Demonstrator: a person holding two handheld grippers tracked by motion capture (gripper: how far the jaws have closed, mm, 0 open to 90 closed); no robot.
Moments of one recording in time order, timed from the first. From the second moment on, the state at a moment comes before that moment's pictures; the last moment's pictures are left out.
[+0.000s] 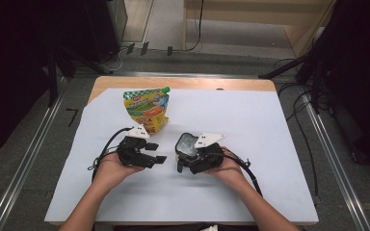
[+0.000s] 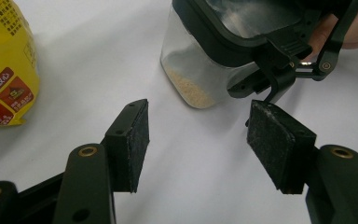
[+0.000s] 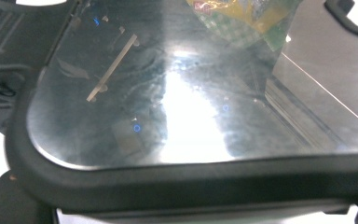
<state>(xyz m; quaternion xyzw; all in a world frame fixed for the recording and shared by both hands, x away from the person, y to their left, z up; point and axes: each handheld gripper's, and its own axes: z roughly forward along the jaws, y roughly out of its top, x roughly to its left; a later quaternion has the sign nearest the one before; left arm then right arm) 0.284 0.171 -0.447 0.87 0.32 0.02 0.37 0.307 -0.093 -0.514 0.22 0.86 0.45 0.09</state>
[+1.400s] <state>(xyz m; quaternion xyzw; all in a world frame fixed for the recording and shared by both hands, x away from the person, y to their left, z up) 0.297 0.155 -0.453 0.86 0.33 0.03 0.38 0.281 -0.156 -0.468 0.33 0.83 0.44 0.08</state>
